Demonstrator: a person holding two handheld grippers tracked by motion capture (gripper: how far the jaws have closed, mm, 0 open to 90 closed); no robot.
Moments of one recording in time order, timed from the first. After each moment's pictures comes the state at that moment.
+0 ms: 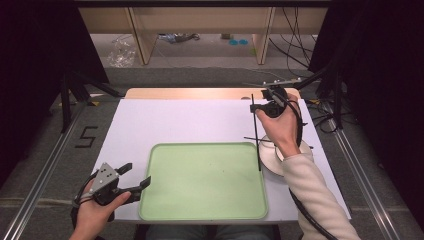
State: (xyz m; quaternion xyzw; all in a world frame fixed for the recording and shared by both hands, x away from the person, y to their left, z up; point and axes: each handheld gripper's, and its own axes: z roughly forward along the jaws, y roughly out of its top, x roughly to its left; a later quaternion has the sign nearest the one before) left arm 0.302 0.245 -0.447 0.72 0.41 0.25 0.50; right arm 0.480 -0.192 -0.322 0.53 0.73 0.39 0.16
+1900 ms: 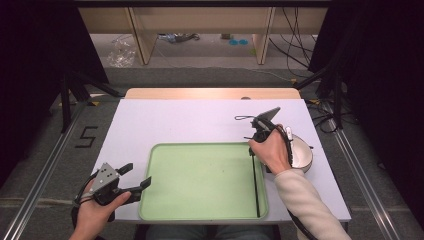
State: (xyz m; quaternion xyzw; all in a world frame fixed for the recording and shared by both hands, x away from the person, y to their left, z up) left arm 0.302 0.245 -0.448 0.72 0.41 0.24 0.50; right arm 0.475 -0.177 -0.411 0.68 0.72 0.14 -0.02
